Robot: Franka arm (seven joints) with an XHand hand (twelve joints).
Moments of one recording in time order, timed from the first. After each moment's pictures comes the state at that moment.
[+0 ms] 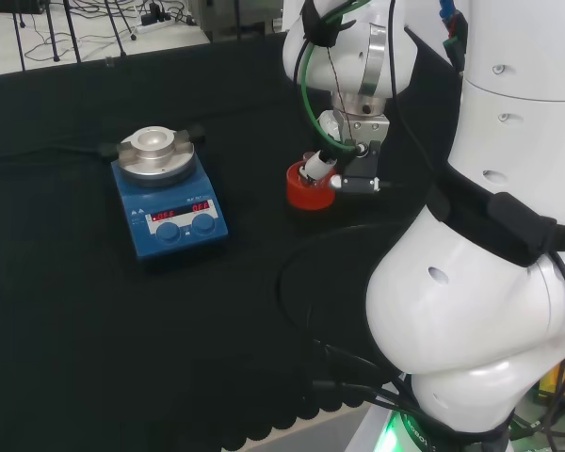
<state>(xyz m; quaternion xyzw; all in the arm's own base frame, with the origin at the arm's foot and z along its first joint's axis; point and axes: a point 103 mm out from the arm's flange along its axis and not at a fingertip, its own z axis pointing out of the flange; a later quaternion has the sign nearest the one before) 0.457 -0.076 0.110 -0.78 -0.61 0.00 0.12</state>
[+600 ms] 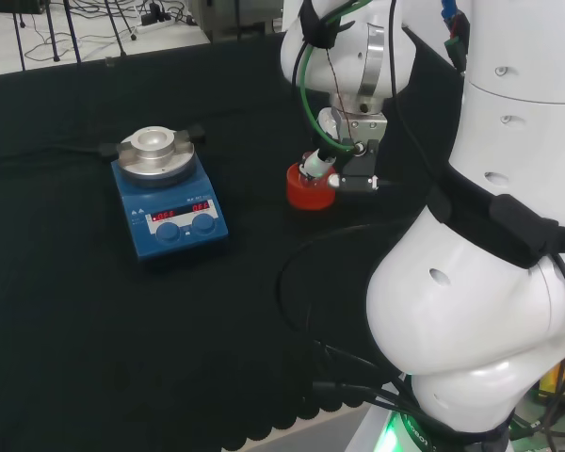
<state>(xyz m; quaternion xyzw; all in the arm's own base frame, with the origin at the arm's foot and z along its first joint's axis) 0.459 -0.075 0.113 -0.79 -0.61 0.00 0.10</state>
